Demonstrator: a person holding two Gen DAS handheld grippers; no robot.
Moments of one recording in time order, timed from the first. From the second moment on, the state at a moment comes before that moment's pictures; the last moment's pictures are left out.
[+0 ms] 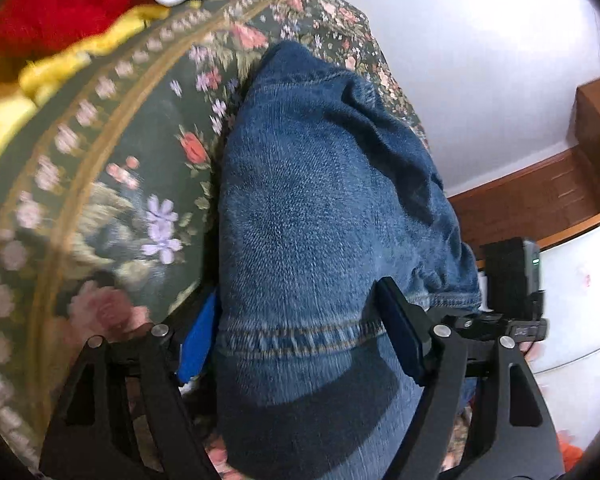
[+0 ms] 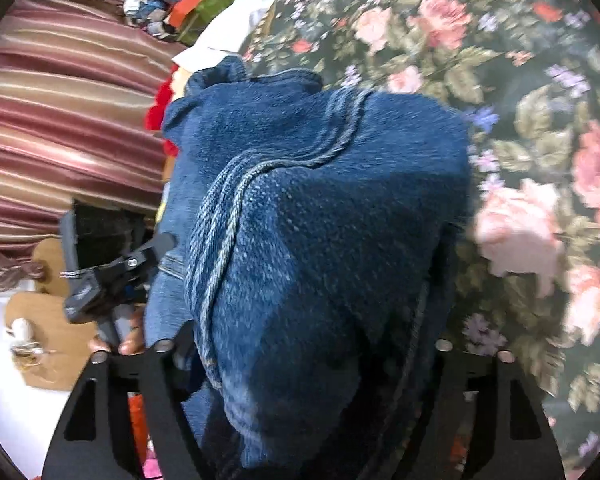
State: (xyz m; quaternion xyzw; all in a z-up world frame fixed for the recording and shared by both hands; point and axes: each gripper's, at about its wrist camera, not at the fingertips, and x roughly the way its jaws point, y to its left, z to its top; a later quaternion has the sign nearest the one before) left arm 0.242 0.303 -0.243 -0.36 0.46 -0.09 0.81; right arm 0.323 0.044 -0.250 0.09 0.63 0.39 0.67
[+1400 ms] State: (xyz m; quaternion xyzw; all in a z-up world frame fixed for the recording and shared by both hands) left arm 0.234 0.240 -0.141 -0.05 0.41 0.04 0.91; right arm 0.283 0.025 -0.147 -0.10 0.45 0.36 0.81
